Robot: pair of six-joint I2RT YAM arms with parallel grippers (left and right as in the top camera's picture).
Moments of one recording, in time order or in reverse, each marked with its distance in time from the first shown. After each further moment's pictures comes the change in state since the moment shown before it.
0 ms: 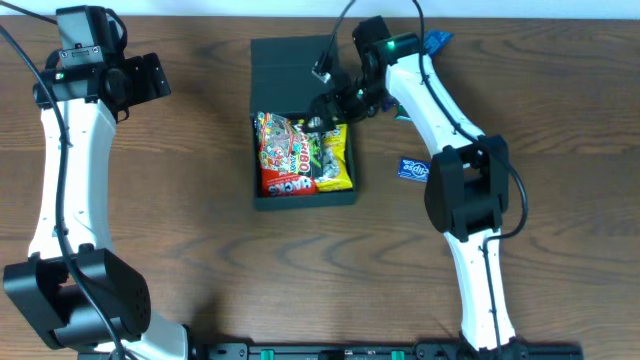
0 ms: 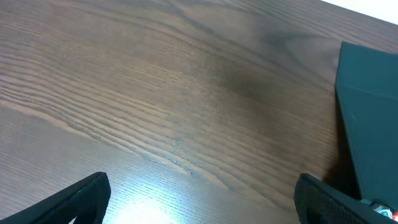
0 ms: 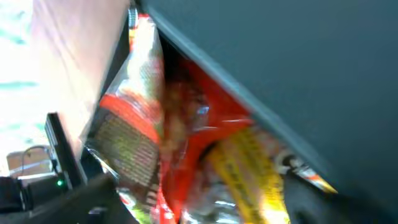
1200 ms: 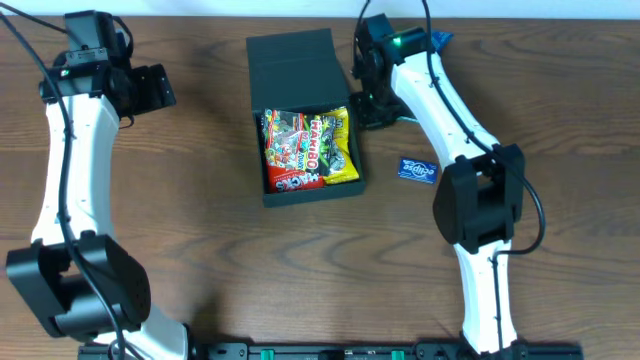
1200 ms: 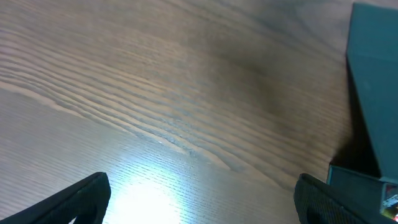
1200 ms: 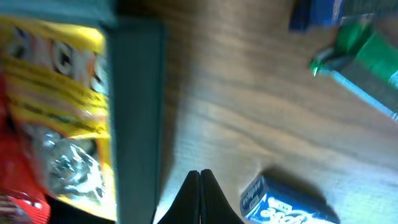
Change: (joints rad) left arm 0.000 0.048 0.000 -0.067 0.020 0.000; right arm 0.009 -0.118 -0.077 -0.143 0.687 0.305
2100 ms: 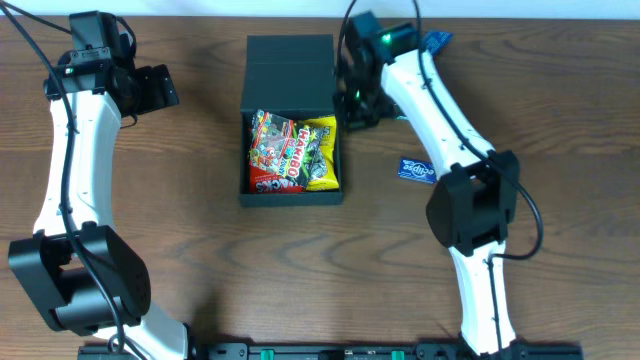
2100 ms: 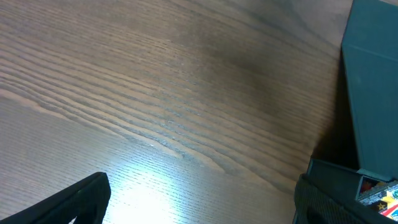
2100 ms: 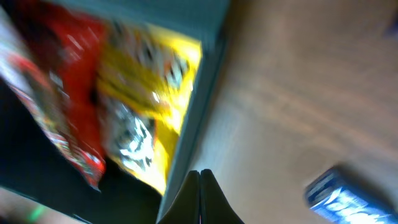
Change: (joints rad) left arm 0.000 0.023 0.000 0.019 0.024 0.000; right arm 0.043 -0.003 0.157 -0.064 -0.161 0.015
